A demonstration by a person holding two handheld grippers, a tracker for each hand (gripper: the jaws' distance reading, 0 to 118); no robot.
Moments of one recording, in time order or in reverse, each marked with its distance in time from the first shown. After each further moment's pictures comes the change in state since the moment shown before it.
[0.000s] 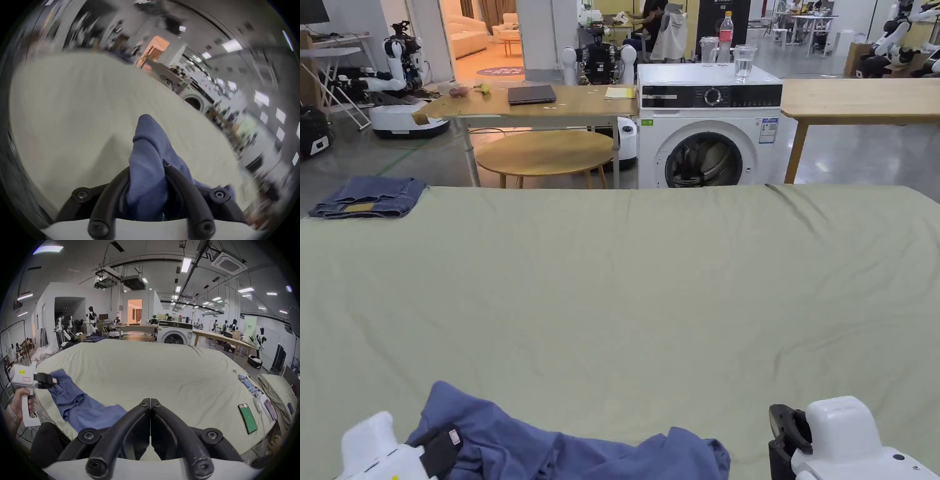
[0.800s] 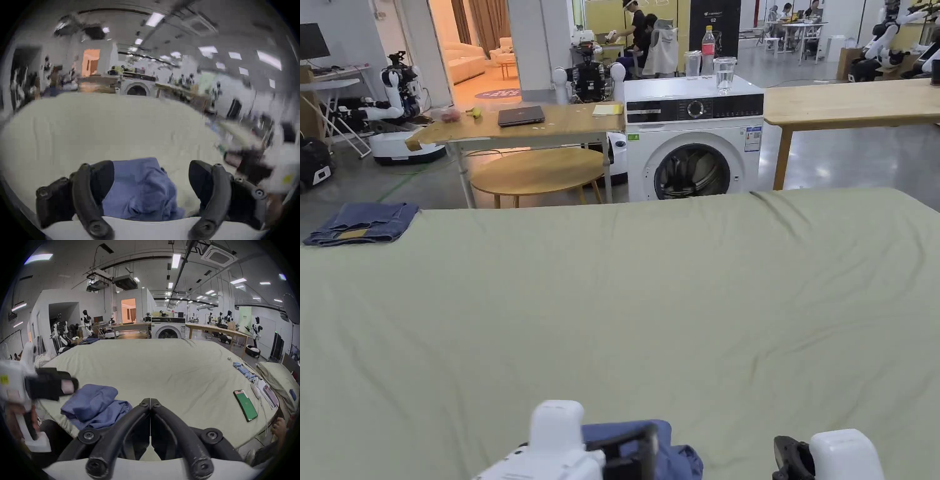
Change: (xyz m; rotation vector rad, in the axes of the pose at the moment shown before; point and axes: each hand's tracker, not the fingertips) left arm 0.175 -0.049 0.030 -0.041 -0.412 -0.185; right arm 0.041 -0.031 0.020 -0.021 -0.011 -0.085
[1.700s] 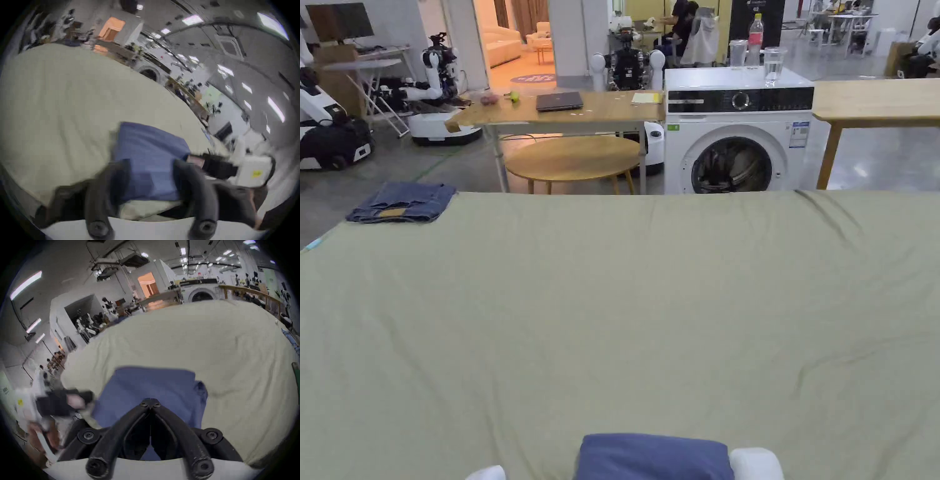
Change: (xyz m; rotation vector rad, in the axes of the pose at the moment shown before) left arm -0.133 -0.046 0.028 -0.104 -0.056 0.338; right arm -0.068 -0.030 -0.115 -0.370 0.308 -0.101
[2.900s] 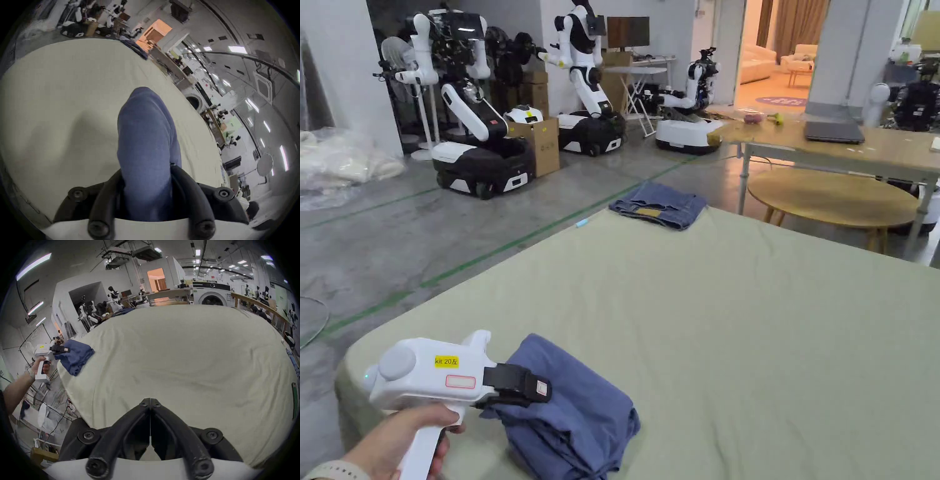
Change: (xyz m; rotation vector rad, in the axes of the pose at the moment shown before) left arm -0.313 0.237 0.172 0.042 0.176 0.233; right arm -0.068 0.012 -0.023 0.012 0.028 0.116
